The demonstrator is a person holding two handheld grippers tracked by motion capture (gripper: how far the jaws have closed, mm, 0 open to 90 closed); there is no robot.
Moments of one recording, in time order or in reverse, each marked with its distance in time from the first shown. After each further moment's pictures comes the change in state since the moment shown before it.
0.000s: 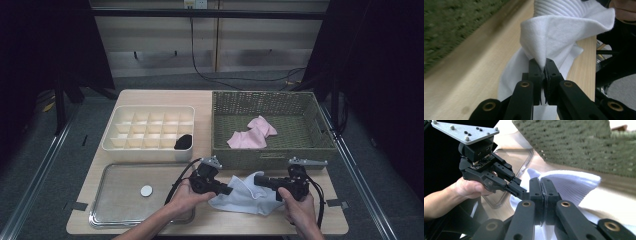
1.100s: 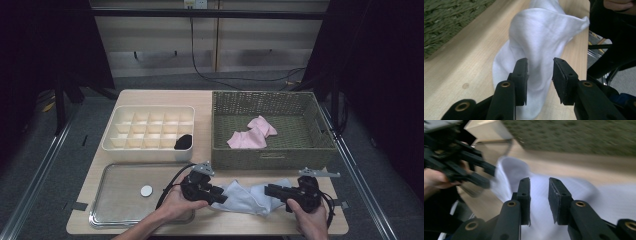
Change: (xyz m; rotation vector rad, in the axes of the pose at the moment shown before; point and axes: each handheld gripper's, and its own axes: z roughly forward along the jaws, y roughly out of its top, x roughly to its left) left arm -0.009 -0.019 -0.015 0.030 -0.005 0.070; right arm 0.000 -0.023 -0.021 0.022 -0.135 -0.030
